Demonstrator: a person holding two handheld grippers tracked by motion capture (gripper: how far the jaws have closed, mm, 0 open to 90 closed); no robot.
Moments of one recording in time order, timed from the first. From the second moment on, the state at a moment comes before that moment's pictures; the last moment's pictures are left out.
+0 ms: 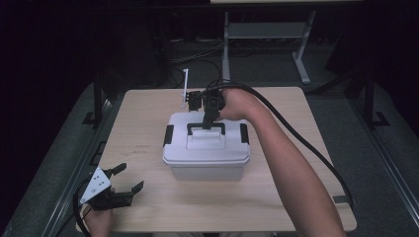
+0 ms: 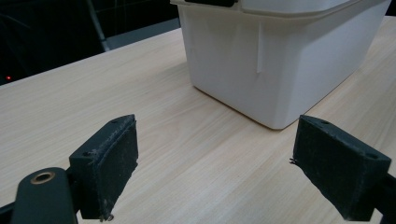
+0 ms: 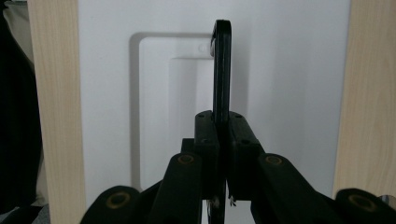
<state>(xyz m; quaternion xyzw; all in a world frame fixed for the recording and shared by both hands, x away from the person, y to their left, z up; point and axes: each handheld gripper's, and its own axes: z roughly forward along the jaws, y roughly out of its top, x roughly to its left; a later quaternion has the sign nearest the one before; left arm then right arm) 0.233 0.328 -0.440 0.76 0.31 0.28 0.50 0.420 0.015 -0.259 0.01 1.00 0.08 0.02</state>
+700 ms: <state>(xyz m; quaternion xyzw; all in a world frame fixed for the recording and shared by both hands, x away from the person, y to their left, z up) 0.233 0.328 -0.441 0.76 0.31 0.28 0.50 0.426 0.011 -0.267 0.02 1.00 0.09 0.00</state>
